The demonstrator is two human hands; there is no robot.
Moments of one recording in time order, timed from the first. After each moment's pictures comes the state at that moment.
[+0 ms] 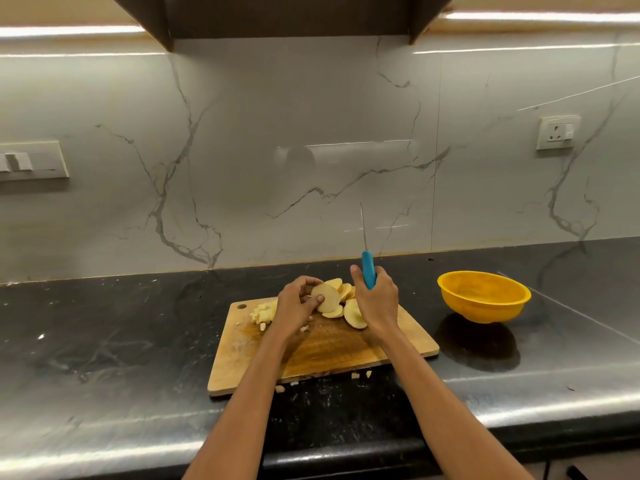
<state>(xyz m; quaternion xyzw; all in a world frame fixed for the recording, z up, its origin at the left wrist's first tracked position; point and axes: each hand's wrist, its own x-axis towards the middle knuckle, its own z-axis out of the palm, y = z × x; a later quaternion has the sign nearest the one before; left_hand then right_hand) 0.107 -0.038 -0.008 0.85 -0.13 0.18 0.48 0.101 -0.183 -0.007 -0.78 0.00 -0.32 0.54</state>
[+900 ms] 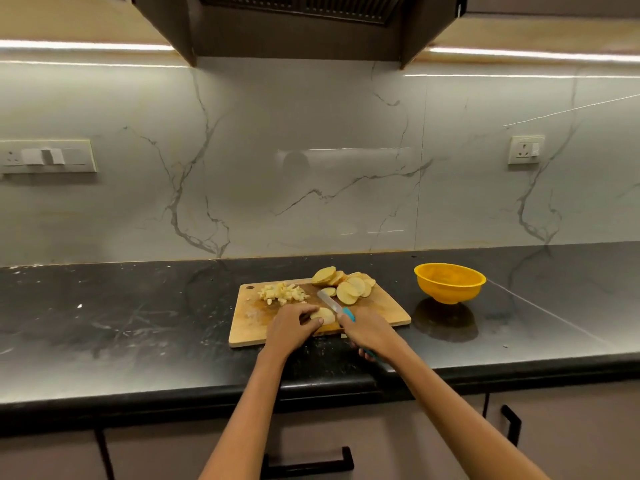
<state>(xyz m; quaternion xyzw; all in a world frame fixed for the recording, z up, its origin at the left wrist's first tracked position) 0.022 -0.023 -0.044 0.92 -0.15 0.19 0.32 -0.035 -0.184 -0.003 -0.93 -0.01 0.01 0.38</state>
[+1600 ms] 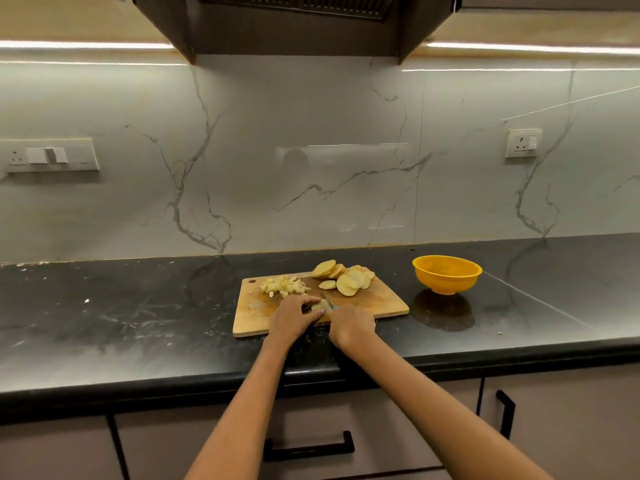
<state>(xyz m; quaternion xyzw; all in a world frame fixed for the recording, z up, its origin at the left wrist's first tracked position) 0.029 -0.021 -0.047 0.92 -0.14 0.18 0.32 -0.053 -0.146 0.006 -1.00 -0.02 -0.03 0.05</state>
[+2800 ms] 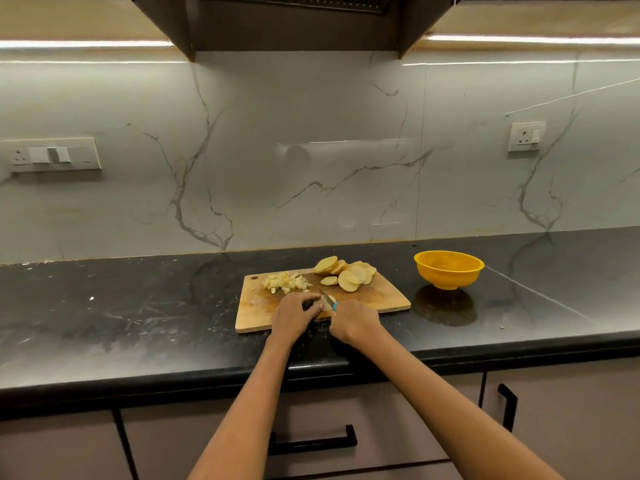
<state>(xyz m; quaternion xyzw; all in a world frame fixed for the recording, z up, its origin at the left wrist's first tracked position) 0.033 -0.022 -0.053 0.91 -0.13 0.21 0.33 -0.055 -0.151 0.007 -0.99 -0.02 -0.03 0.12</state>
